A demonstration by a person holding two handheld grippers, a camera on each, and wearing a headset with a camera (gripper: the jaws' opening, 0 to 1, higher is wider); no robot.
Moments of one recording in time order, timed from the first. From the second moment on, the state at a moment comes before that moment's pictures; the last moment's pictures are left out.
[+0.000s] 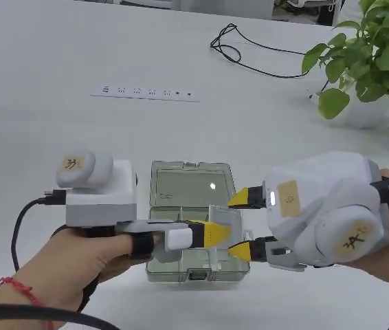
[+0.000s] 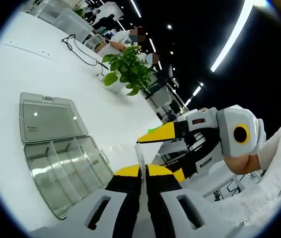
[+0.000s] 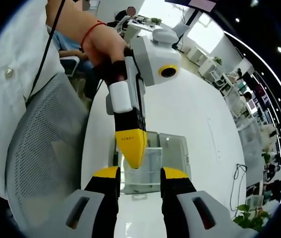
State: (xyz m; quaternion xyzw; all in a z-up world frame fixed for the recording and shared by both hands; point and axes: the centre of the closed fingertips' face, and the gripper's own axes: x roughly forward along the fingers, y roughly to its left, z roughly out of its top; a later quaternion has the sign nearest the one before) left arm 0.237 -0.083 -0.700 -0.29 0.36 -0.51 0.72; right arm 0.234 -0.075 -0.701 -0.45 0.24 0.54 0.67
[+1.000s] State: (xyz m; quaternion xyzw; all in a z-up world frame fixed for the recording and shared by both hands) left arm 0.211 -0.084 -0.705 -0.13 0.29 -0.61 0.73; right arm 0.229 -0.080 -0.676 -0.31 0.28 0.60 0.68
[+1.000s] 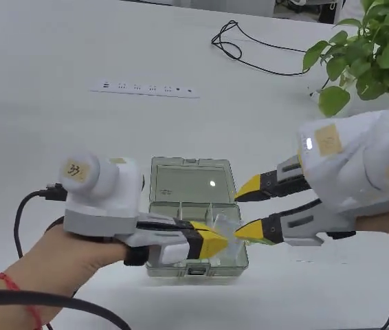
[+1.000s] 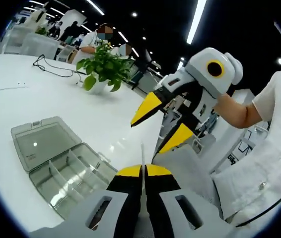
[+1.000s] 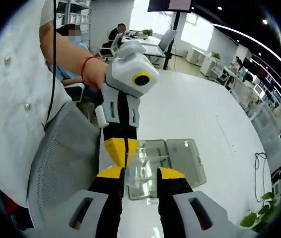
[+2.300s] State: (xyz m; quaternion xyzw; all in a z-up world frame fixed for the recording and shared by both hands) left arm 0.194 -0.081 -0.680 -0.04 0.16 -0.69 0.71; right arm 0.194 -0.066 -0.676 -0.22 0.34 0.70 0.59
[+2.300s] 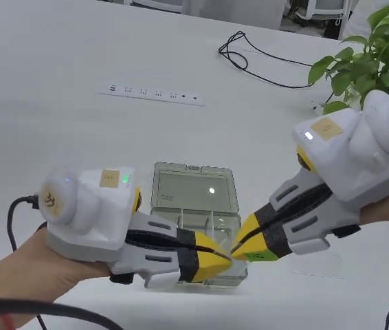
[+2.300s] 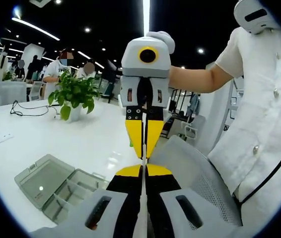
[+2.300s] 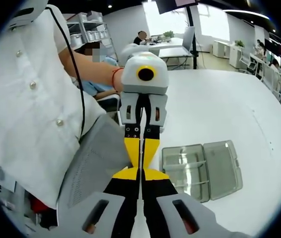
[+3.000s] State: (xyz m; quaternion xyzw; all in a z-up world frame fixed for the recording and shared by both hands) left arm 0.200 -0.069 -0.688 -0.04 0.16 -0.67 0.73; right arm 0.200 -0.061 -0.675 -0.23 0.33 0.69 0.60
